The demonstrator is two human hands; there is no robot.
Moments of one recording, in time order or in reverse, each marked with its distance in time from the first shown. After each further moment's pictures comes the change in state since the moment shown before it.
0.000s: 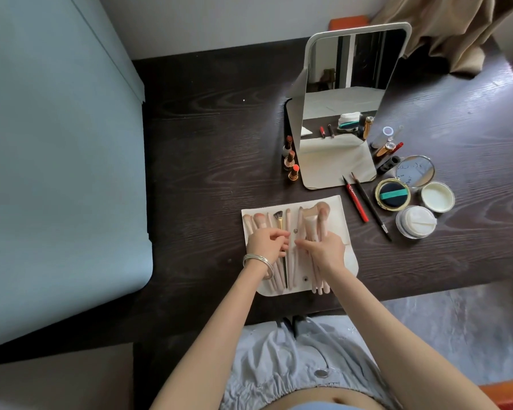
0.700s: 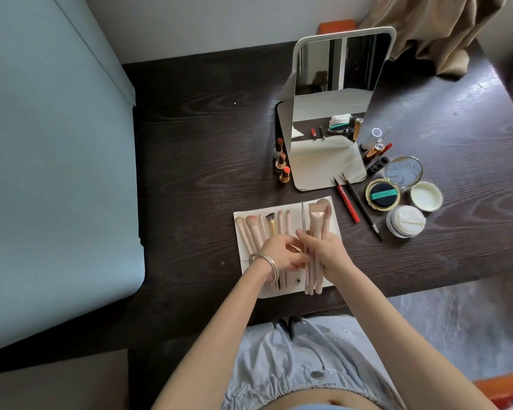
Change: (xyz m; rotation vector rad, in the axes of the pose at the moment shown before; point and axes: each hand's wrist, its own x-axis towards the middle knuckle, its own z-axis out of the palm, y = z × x) left_hand -0.012 0.019 0.017 0.143 -0.393 -0.025; right_hand -0.019 -0.017 -0.027 0.422 -0.267 0.039
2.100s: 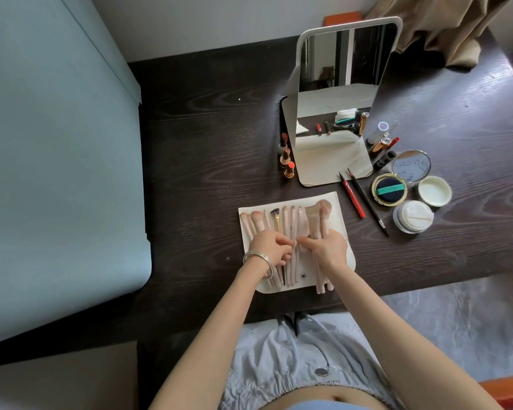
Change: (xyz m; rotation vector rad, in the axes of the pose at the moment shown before) left_hand 0.000 -0.017 -0.013 0.092 0.238 -0.039; right_hand 0.018 0.022 0.003 -0.457 0.277 -0.037
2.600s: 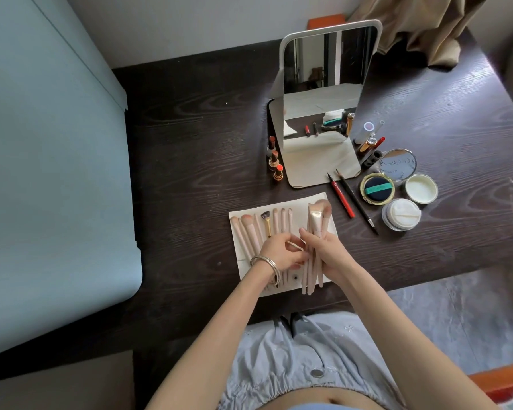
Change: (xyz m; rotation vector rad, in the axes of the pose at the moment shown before) left_hand -0.005 0.017 0.025 -0.128 -0.158 0.028; right_hand -0.013 -0.009 -0.030 0.527 -0.426 0.077
